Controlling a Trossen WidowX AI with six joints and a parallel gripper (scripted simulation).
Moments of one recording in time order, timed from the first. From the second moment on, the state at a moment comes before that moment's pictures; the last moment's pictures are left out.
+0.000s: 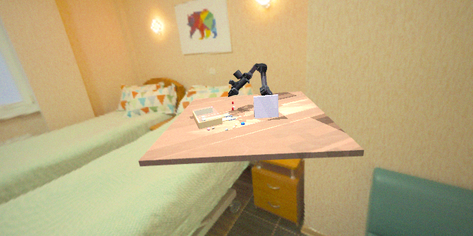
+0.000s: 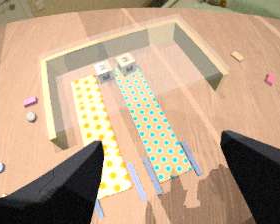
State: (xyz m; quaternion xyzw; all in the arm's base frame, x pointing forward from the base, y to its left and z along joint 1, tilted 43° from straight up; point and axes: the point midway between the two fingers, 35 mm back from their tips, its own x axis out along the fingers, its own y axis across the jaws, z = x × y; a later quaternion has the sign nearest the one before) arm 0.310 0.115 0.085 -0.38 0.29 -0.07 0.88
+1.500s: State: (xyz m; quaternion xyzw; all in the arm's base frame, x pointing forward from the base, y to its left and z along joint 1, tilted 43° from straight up) arm 0.388 0.020 0.019 -0.40 0.67 -0.11 0.62
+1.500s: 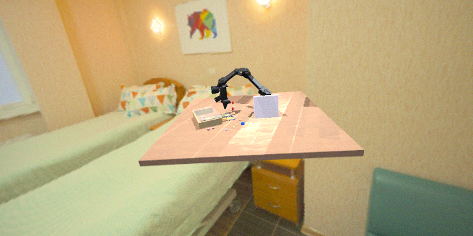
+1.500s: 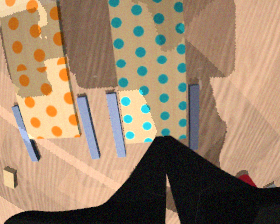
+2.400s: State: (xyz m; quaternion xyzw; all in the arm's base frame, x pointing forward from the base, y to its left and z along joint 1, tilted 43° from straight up) arm 0.390 -0.012 -0.013 -0.40 0.67 -0.11 0.62
